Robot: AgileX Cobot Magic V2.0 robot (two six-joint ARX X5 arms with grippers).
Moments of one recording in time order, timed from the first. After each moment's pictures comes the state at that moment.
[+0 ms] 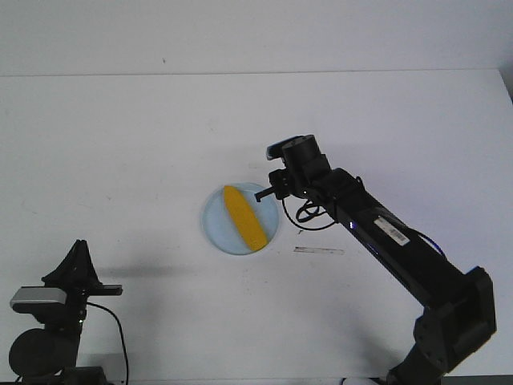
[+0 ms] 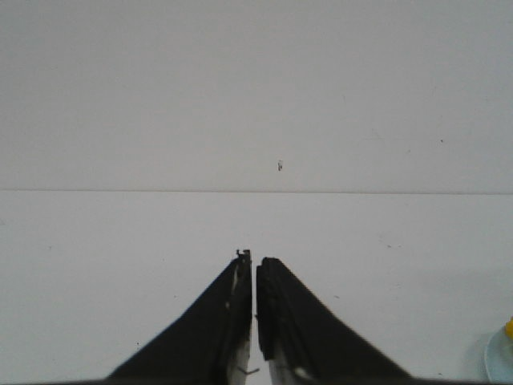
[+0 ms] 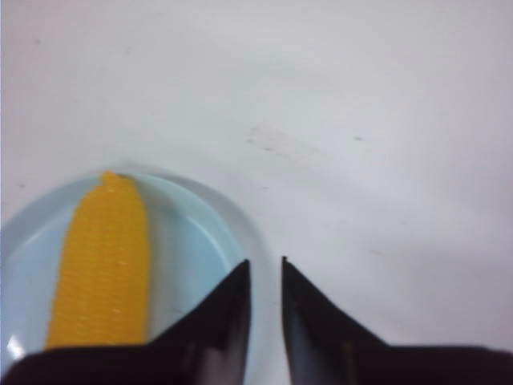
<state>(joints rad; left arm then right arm) 0.02 0.08 0.27 0.04 0.00 -0.02 0.48 1.71 1.43 -0.53 -0.03 0.11</state>
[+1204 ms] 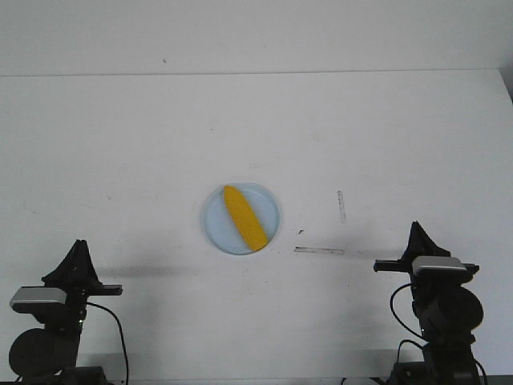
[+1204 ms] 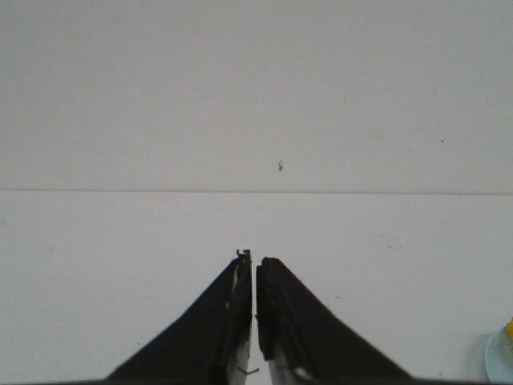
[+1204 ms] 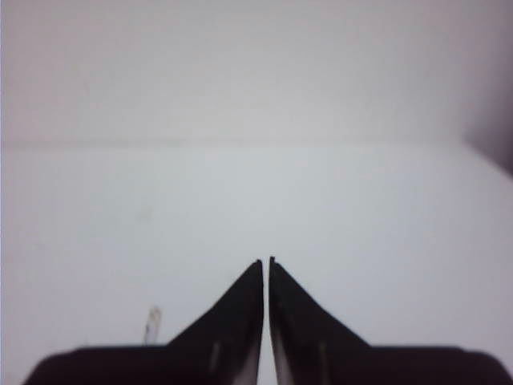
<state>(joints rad) 0.02 0.08 0.27 0.04 0.00 -0.02 0.01 0.35 0.35 -0.05 0.05 0.03</state>
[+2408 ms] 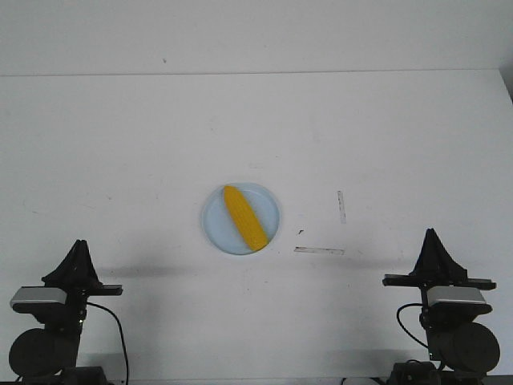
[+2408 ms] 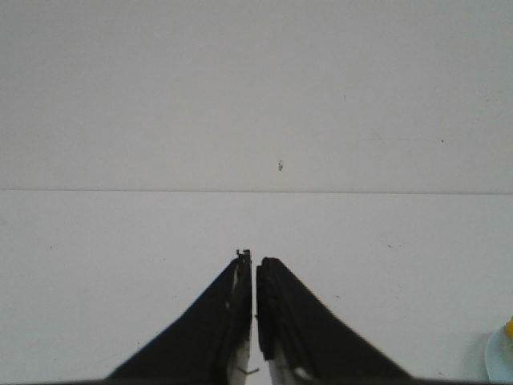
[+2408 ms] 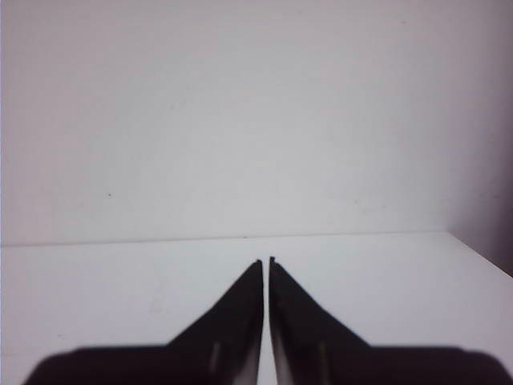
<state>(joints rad) 0.02 0.08 0.27 0.04 0.00 -0.02 0.01 0.14 0.35 -0.06 0.05 0.03</state>
